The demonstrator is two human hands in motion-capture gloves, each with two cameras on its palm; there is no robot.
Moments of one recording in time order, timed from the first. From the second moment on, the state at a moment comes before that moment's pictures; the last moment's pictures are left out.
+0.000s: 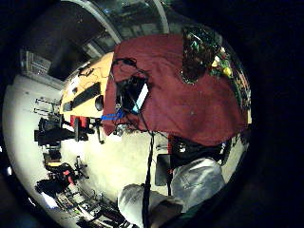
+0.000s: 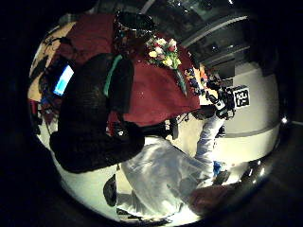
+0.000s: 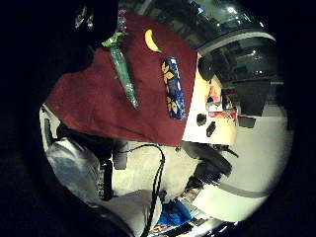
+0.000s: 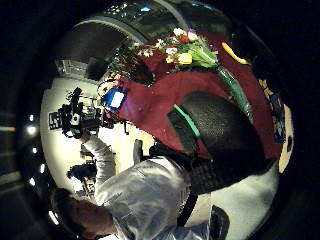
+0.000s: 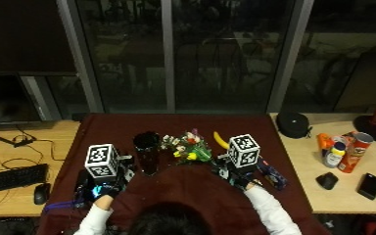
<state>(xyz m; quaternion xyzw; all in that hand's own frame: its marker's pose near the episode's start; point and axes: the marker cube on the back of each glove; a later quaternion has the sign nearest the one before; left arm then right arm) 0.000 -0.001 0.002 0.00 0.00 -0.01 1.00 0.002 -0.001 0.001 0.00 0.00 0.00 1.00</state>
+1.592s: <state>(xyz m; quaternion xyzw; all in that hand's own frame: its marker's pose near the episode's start) 0.158 -0.021 0.036 0.00 0.09 0.20 0.98 0.122 -0.103 0.129 -0.14 -0.15 0.23 0.95</state>
